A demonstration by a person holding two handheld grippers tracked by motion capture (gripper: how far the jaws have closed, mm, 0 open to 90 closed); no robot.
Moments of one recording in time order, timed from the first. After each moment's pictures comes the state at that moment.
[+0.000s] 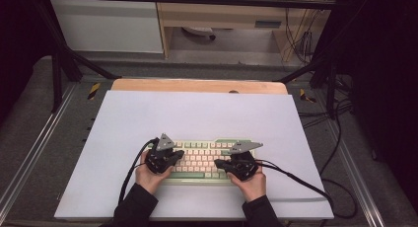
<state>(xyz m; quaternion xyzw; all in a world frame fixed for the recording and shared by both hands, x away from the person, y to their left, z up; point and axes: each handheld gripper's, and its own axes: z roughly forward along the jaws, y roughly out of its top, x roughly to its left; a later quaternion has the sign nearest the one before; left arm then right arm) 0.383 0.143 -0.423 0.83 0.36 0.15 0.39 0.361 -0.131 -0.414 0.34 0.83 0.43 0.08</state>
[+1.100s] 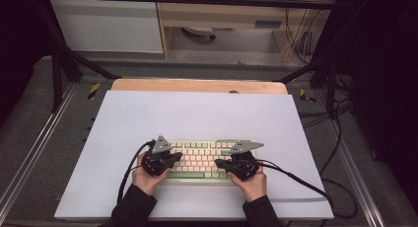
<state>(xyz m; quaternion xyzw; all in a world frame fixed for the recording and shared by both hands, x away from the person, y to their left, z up) 0.372 0.155 -0.417 0.83 0.35 0.14 0.41 0.360 -0.133 -0.412 0.34 0.83 0.43 0.08</state>
